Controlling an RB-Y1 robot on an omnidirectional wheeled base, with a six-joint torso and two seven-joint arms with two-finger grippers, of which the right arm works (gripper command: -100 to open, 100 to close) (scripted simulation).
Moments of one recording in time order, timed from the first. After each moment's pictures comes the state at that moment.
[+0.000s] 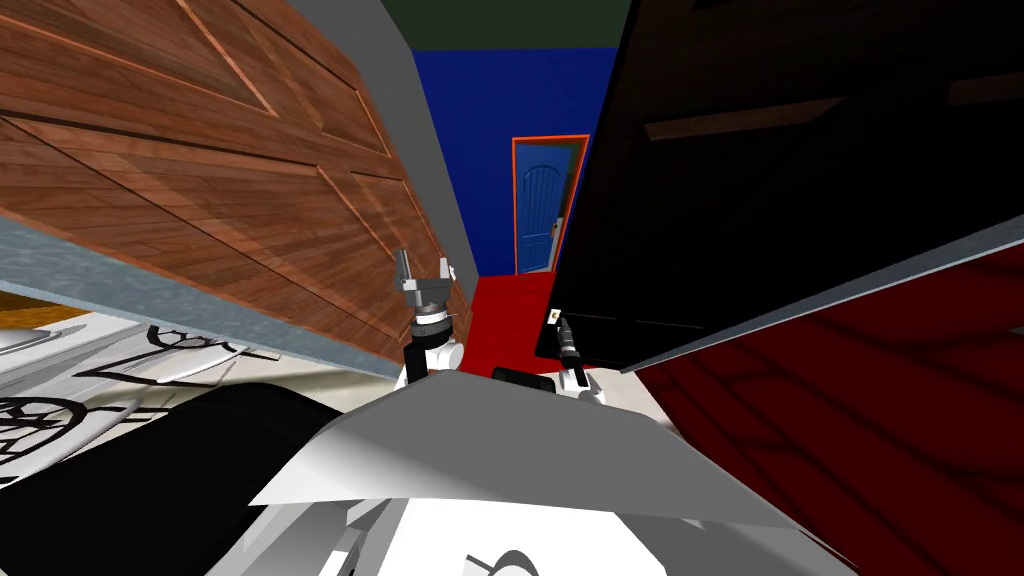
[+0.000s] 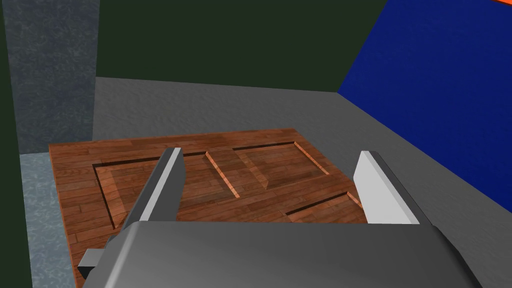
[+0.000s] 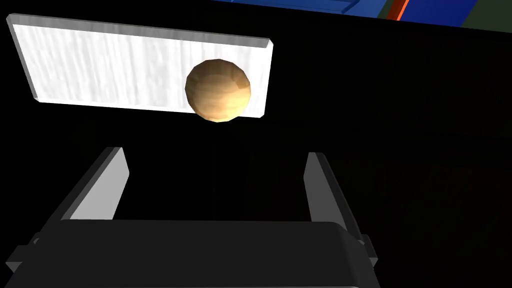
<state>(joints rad) -0.09 -0.03 0.06 -0.72 -0.01 -0.77 0.01</state>
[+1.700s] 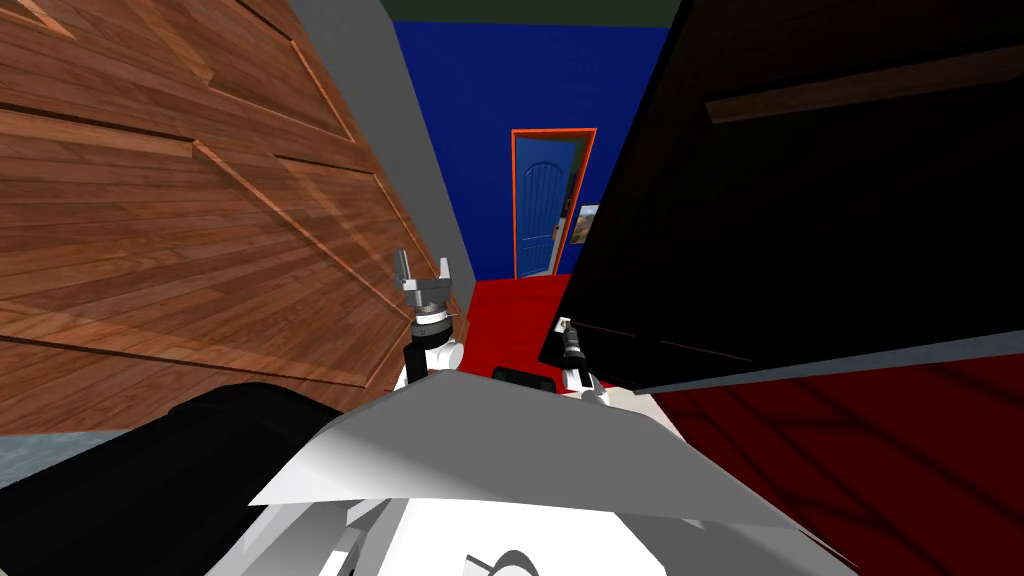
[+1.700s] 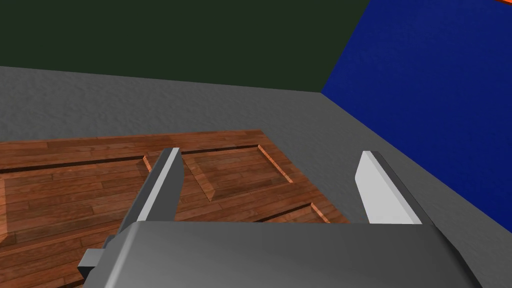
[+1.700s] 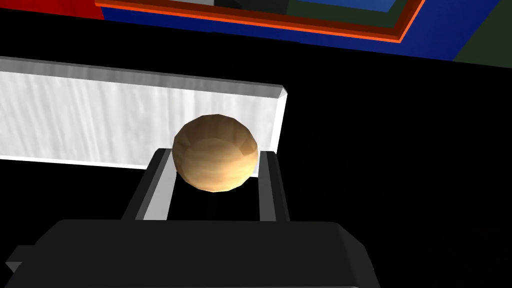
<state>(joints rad) -0.10 -0.04 0.01 -0.69 -0.03 -0.78 0.03</state>
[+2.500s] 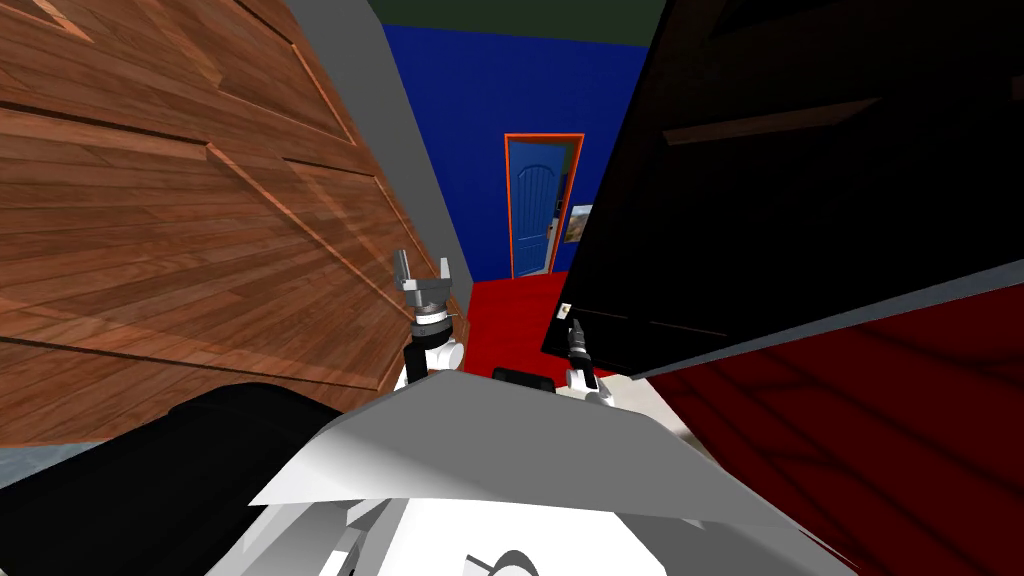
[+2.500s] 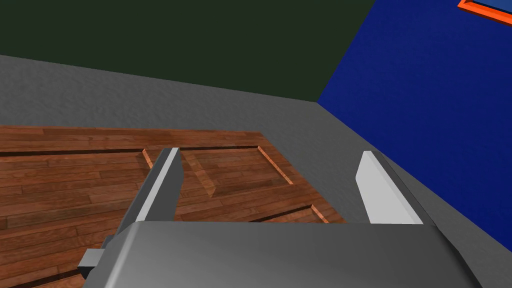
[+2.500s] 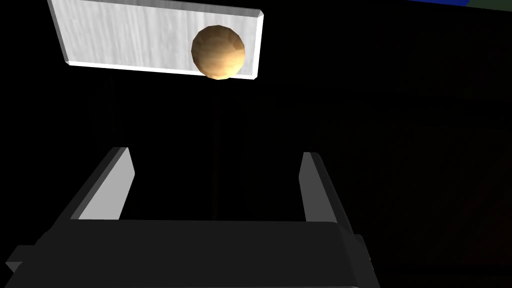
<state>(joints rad) -0.08 -0.05 -0.04 -0.74 -0.07 -0.76 0.03</state>
